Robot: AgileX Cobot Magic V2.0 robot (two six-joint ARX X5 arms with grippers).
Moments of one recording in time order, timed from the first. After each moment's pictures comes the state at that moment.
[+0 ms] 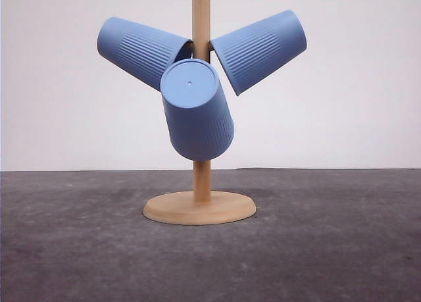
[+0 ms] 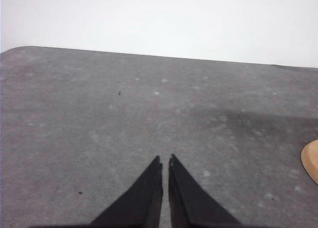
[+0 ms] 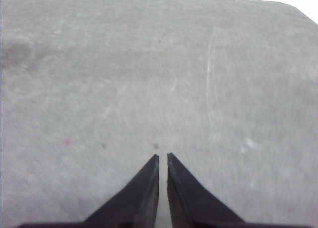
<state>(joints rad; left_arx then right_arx) 0.02 0.01 0.03 -0.12 0.03 -0.07 -0.01 0.14 0.02 -0.17 0.03 0.02</state>
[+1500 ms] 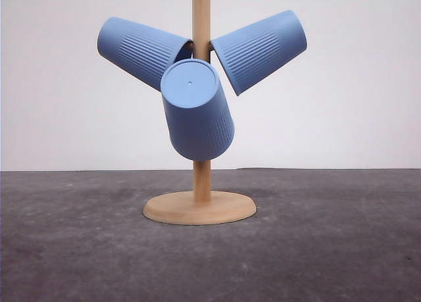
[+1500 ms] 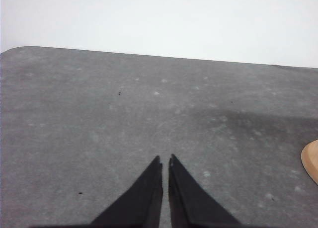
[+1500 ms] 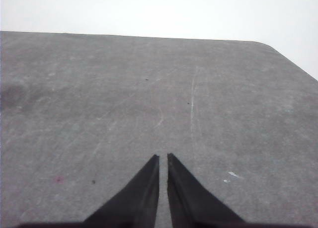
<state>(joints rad) 0.02 0.01 0.03 -0.12 0.03 -0.07 -0.04 0.00 0.02 -0.17 0.03 0.01</state>
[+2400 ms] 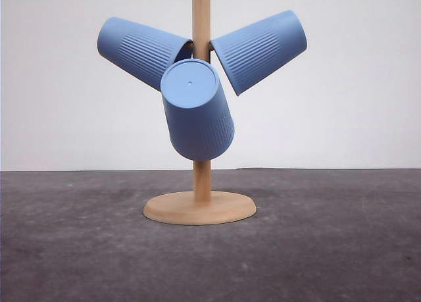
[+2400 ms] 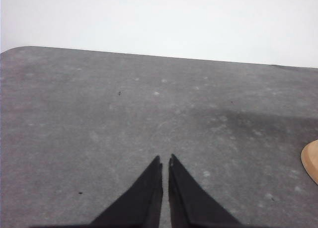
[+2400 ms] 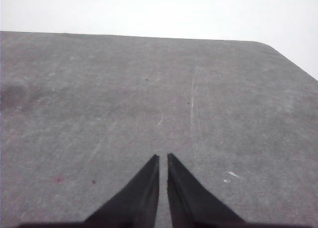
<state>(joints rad) 0.02 0.01 0.03 -0.12 0.03 -0.07 -0.04 0.00 0.02 -0.17 0.03 0.01</state>
